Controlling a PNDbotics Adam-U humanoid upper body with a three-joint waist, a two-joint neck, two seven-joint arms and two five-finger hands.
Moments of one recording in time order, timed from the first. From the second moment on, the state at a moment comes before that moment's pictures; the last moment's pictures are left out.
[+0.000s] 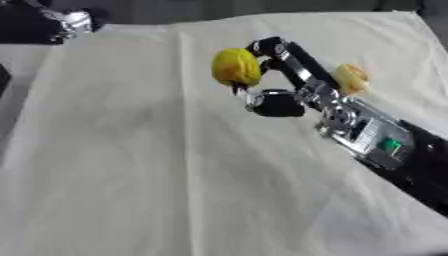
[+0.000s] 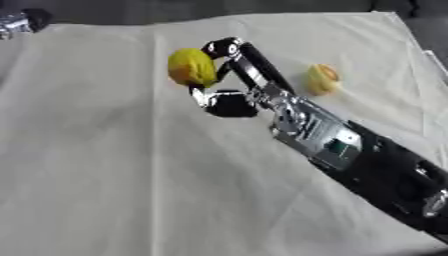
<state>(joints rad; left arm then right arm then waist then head) -1.21 0.55 -0.69 -1.60 -0.14 0.63 -0.28 -0.41 -0.80 0.41 -1.98 0.00 0.18 -0.30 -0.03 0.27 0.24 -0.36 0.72</state>
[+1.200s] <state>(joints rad) -1.26 0.40 -0.78 -1.55 -0.16 0.61 -0.46 -0.46 -0.79 0.45 -1.98 0.08 0.12 -0.22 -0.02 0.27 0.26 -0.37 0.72</state>
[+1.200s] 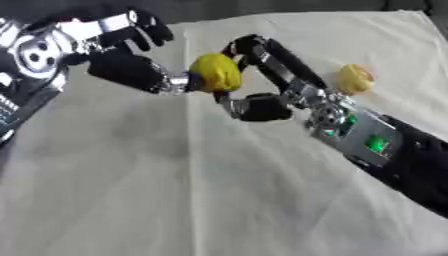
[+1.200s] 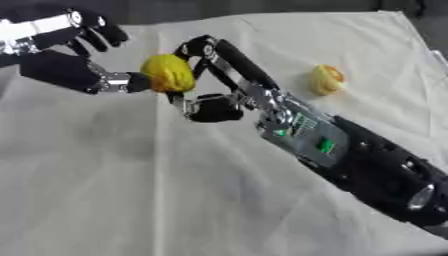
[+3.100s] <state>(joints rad) -1.24 0.25 -0.79 -1.37 -0.12 0.57 -0.39 -0.45 -0.78 0.47 -1.97 0.12 0.09 -0.21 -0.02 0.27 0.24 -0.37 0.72</state>
